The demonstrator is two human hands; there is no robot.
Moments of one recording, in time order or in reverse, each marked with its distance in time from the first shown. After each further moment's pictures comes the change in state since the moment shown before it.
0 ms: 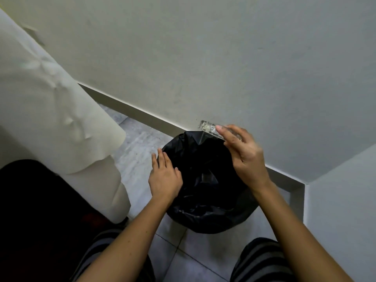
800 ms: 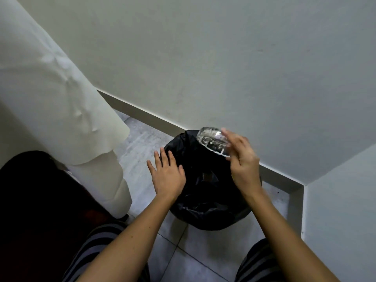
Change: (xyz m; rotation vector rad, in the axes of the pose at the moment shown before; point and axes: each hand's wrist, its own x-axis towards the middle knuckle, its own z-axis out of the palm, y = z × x) left_hand -0.002 0.003 0.007 0.036 0.076 0.020; right_hand -0.019 -0.003 0.017 0.125 0.093 0.162
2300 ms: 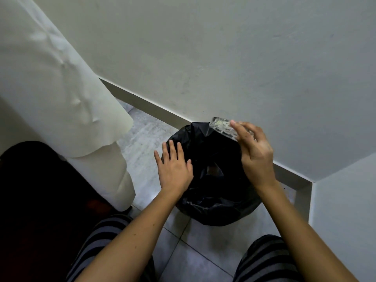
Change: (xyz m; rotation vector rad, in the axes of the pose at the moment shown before) left_hand -0.005 0.002 0.004 0.043 0.021 0.068; right_hand 0.004 0.014 -0.006 -0.210 0.023 -0.165
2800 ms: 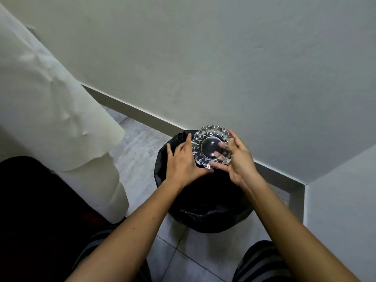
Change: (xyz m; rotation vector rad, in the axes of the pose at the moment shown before) left_hand 0.032 0.031 -0.021 -0.278 -0.032 0.233; right_hand 0.024 -0.011 0.018 0.974 -0.031 1.257
